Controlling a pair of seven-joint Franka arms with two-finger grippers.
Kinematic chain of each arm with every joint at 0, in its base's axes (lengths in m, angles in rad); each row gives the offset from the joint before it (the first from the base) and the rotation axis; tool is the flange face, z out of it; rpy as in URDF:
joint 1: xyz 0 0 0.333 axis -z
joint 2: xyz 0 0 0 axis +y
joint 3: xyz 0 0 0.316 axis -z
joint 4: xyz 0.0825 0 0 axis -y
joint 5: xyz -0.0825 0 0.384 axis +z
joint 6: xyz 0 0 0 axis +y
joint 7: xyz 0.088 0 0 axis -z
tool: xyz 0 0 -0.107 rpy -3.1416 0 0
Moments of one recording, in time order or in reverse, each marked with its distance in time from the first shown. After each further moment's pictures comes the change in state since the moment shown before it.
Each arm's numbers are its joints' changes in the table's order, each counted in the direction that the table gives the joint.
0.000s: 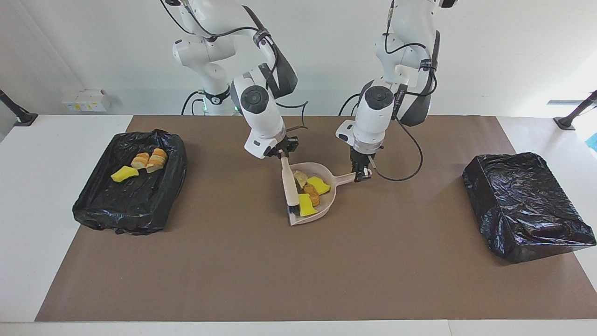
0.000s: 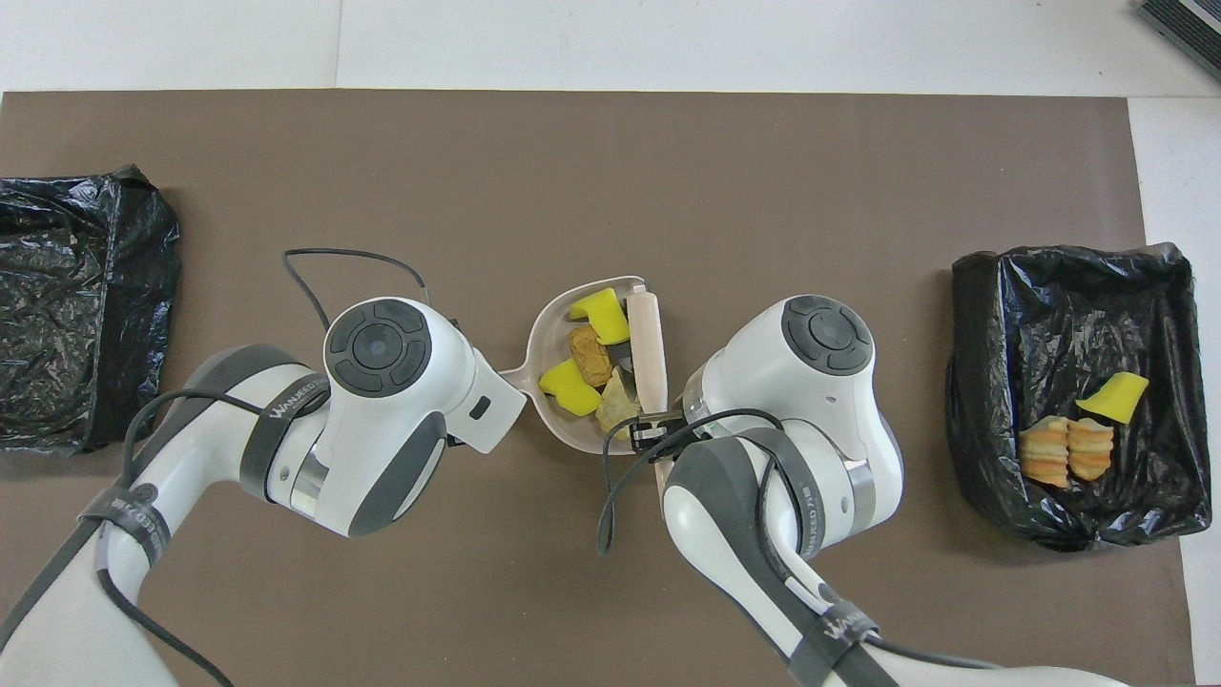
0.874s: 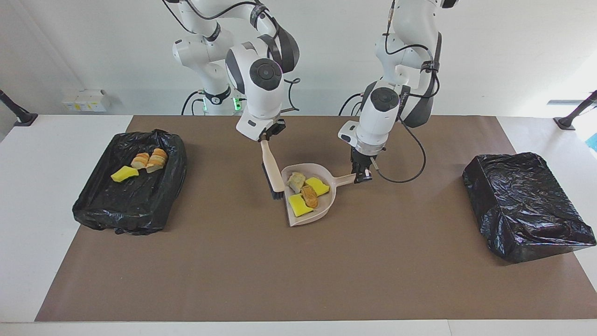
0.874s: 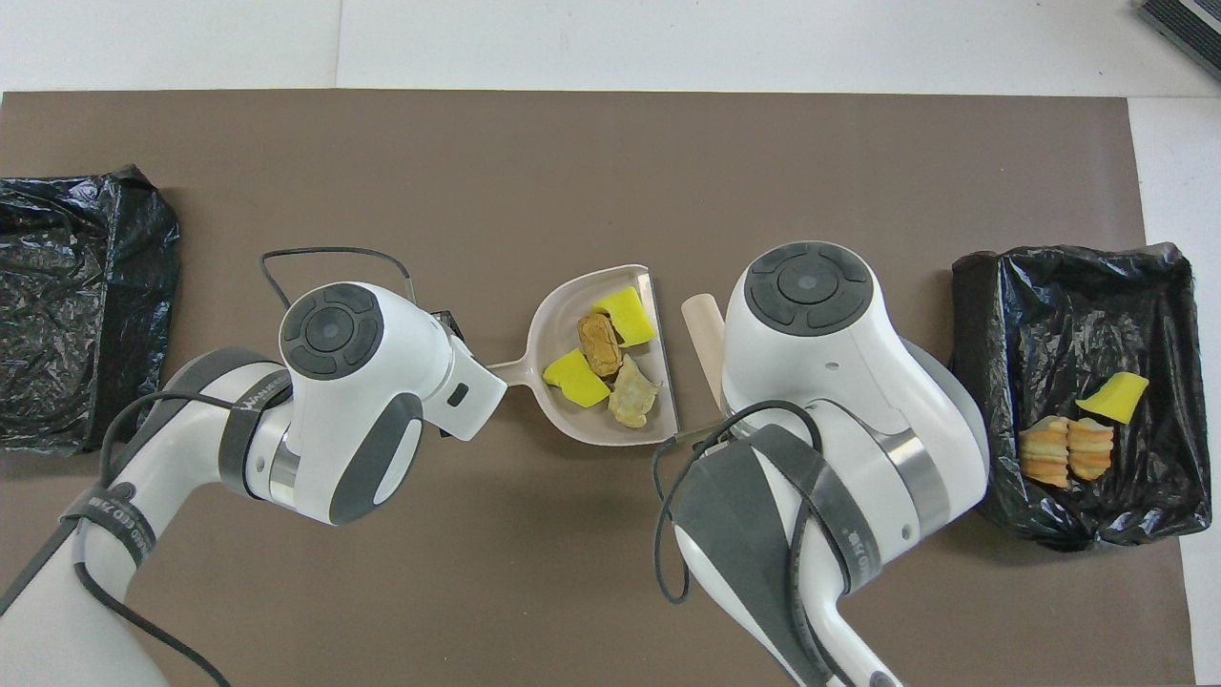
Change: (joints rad) left arm -0.044 0.003 -0.004 -0.001 -0.103 -0.029 0.095; right arm 0.003 -0.047 0.004 0.187 -0.173 0.398 0.042
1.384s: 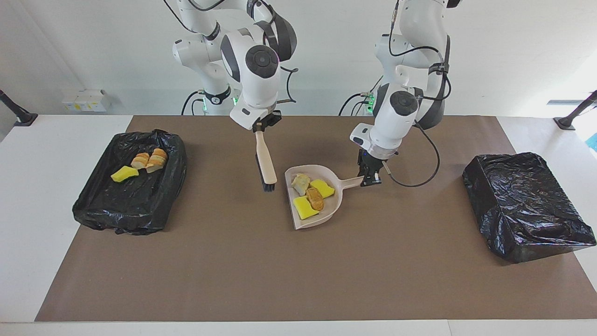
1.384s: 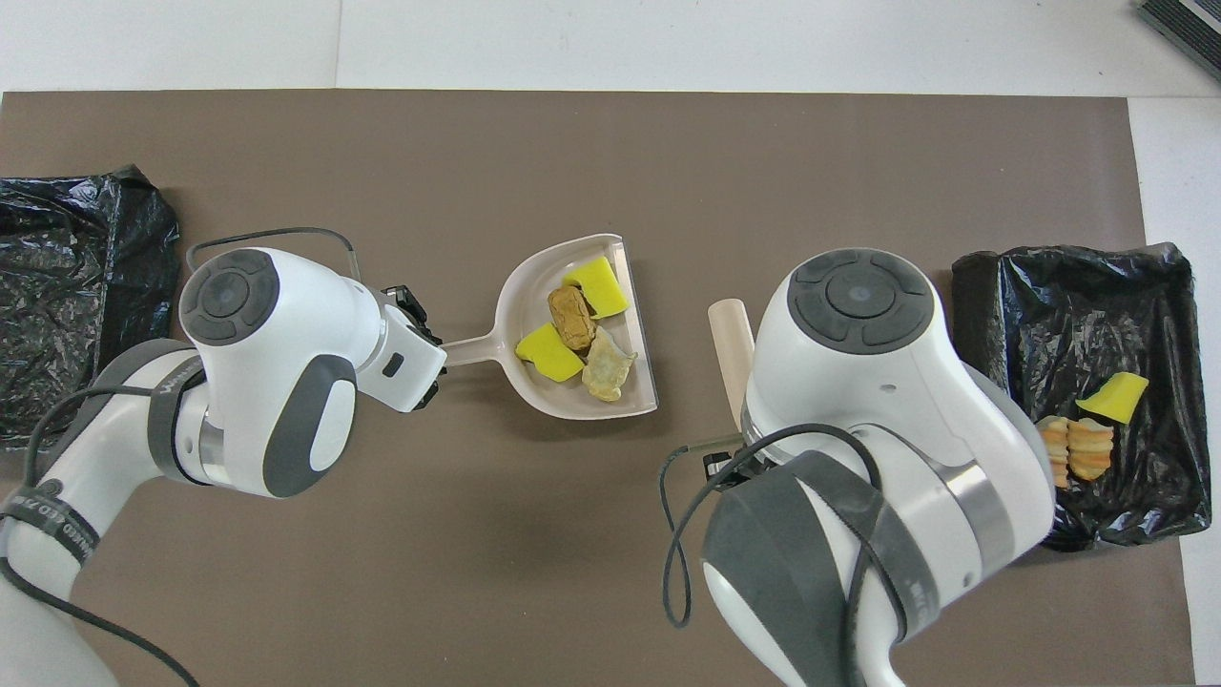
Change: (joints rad) left arm -0.147 -0.022 -0.004 0.076 -0.108 0.096 0.169; right arm 0.015 -0.076 0.001 -0.045 0.170 -0.037 0.148
